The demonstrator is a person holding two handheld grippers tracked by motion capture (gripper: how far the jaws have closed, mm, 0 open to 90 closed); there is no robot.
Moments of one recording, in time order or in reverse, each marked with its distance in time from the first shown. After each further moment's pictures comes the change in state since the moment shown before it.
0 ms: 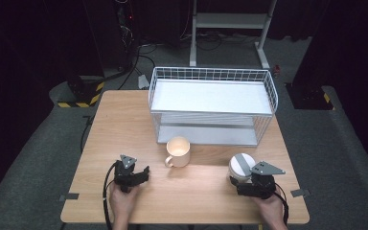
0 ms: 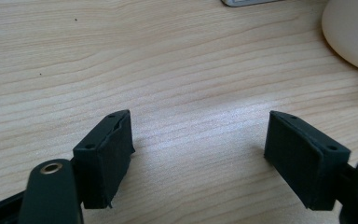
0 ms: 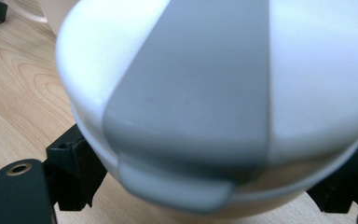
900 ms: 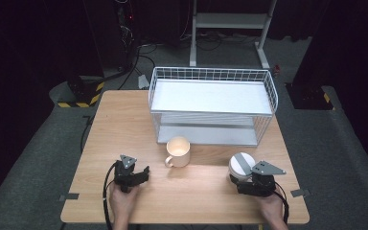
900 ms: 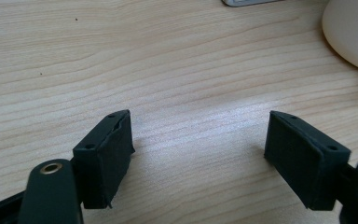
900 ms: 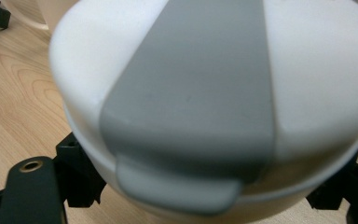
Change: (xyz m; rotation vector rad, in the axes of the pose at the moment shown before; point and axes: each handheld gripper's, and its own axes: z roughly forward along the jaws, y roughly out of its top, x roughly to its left) left arm 0.000 0.000 0.000 0.001 0.001 -0.001; right arm -0.004 -0.002 0.003 -0.041 0.009 -0.017
